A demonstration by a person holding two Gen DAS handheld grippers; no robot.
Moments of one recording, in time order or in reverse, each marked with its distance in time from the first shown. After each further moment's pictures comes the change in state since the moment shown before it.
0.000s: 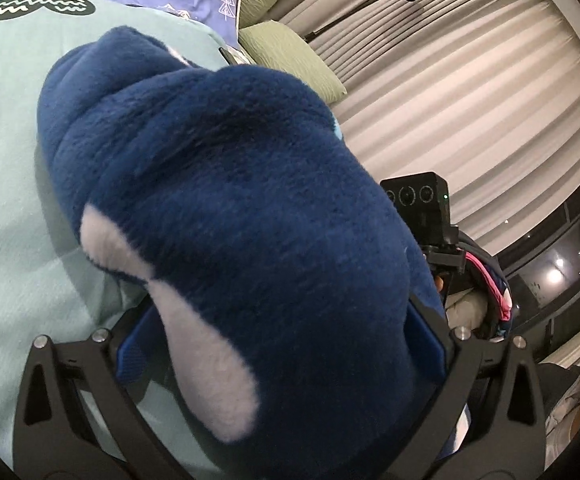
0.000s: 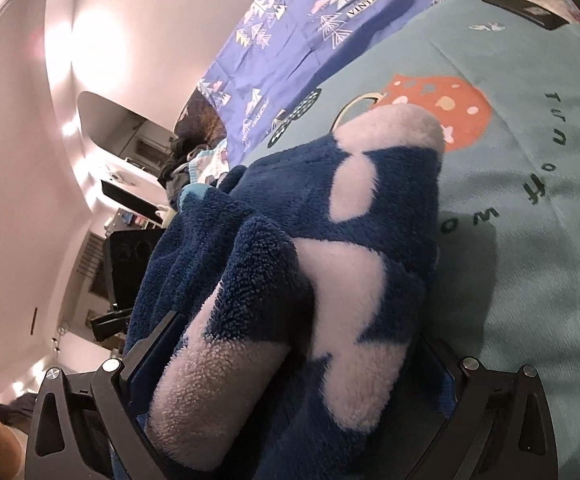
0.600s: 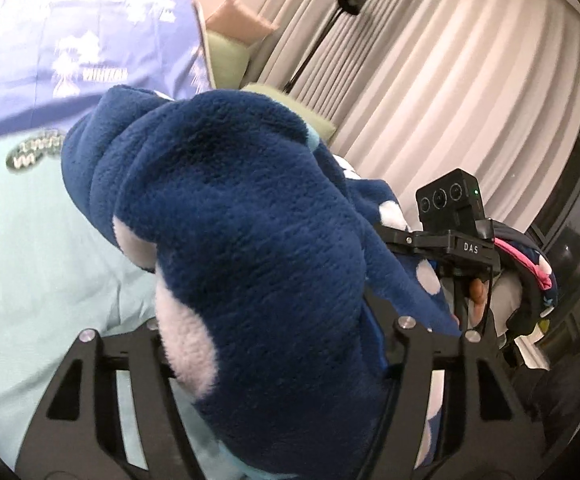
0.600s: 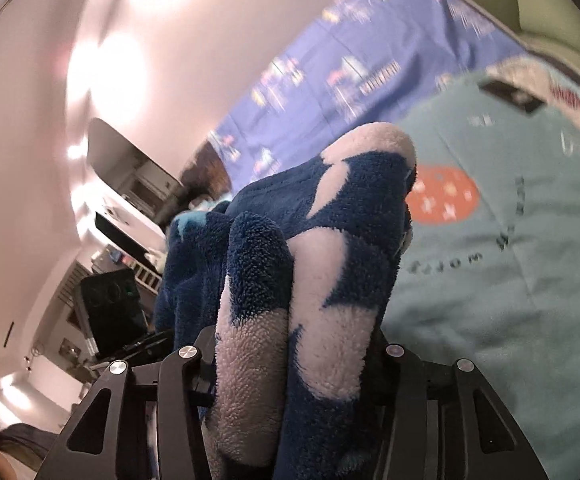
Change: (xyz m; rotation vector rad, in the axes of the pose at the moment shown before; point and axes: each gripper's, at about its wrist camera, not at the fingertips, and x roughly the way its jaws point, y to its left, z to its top) left arm -0.063 -0.121 -0.029 0.302 -0.223 0.196; right arm -0.086 0.090 -0.036 -0.086 -0.281 -0.054
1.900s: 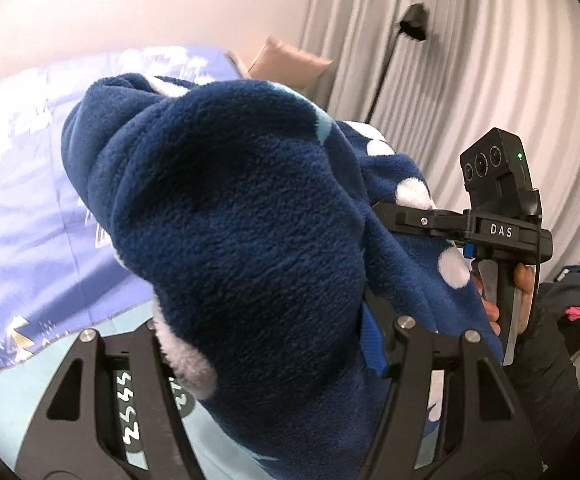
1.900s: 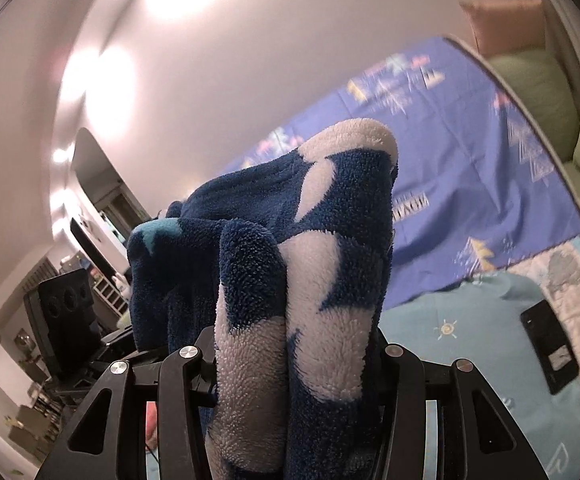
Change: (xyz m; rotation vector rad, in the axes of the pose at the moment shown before) left arm 0.112 0.144 0.288 0.121 -0.017 0.255; right arm 0.163 -0.029 0.331 -0.143 -0.048 -0.111
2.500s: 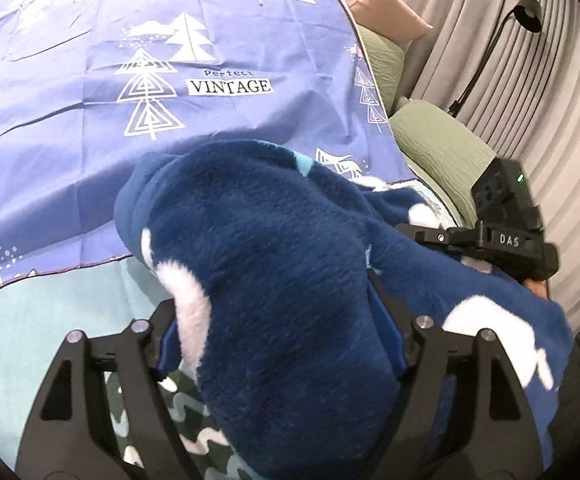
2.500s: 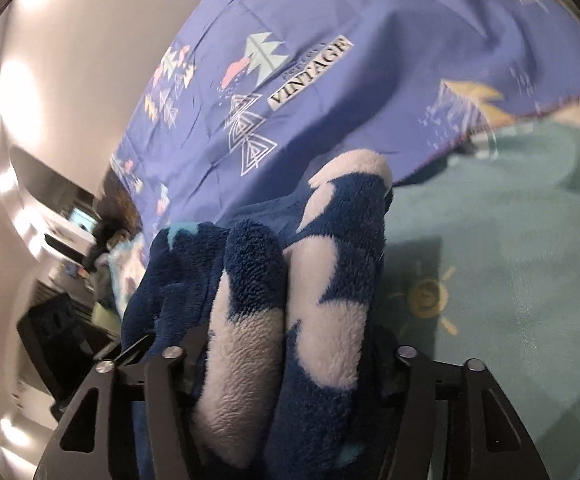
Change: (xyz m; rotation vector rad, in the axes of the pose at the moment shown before) left arm 0.158 0.132 -0.089 -0.183 0.095 0.127; right arm 0.197 -0.192 -0.058 0.283 0.225 0.035
